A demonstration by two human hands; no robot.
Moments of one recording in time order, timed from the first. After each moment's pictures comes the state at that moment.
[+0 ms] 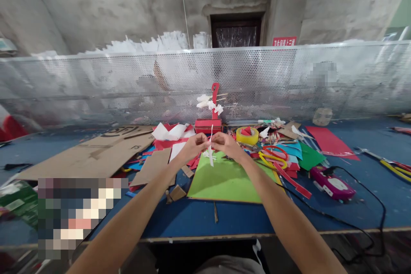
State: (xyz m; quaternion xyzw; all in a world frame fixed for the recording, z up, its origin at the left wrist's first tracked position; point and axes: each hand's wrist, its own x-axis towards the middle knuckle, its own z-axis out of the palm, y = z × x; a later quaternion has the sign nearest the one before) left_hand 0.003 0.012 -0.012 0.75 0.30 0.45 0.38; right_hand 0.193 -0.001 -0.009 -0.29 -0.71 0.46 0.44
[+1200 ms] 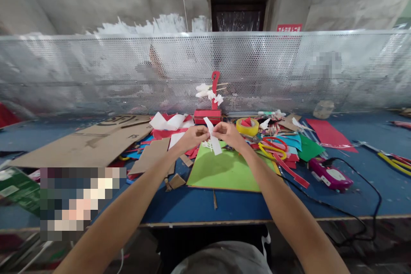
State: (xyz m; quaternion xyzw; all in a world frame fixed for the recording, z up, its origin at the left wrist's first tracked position) left_hand 0.001 0.012 -0.011 0.78 0.32 0.41 0.34; right_hand 0.198 0.005 -0.012 -0.33 -0.70 0.42 0.48
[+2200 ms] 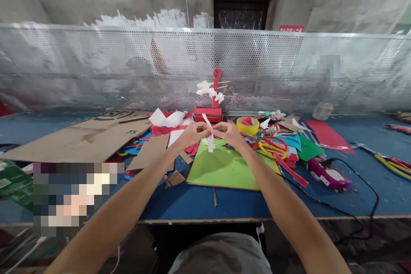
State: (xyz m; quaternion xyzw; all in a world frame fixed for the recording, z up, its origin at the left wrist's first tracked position) left_hand 0.000 0.016 -0.011 0.79 0.31 0.42 0.32; right_hand 0.195 0.008 -0.019 -0.37 -0.69 0.40 0.47
